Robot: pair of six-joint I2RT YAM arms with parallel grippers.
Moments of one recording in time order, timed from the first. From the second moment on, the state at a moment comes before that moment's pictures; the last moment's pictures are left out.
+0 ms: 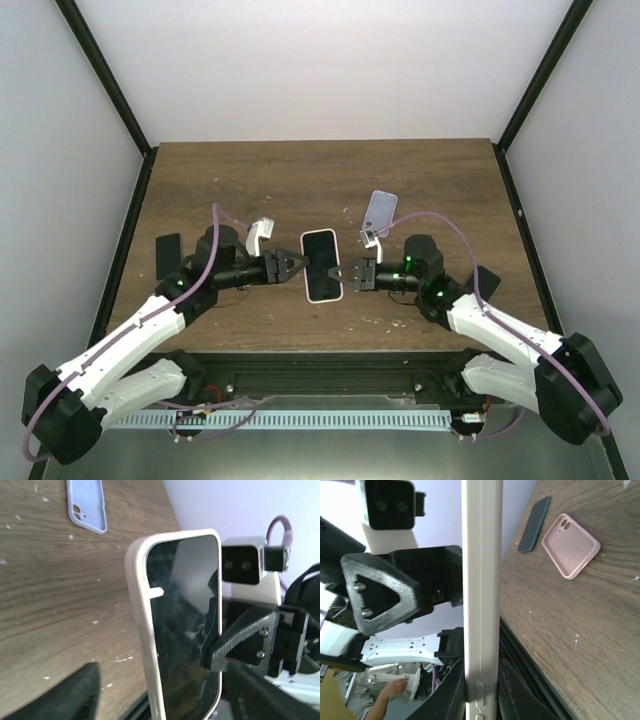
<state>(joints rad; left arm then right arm) -0.63 0.96 0.69 -0.16 0.51 -0.82 0.62 1.05 0.48 0.38 -0.80 0.98</state>
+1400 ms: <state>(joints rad) -0.63 0.76 0.69 -0.50 0.23 -0.71 0.47 1.75 0.81 0.16 -0.60 0.74</state>
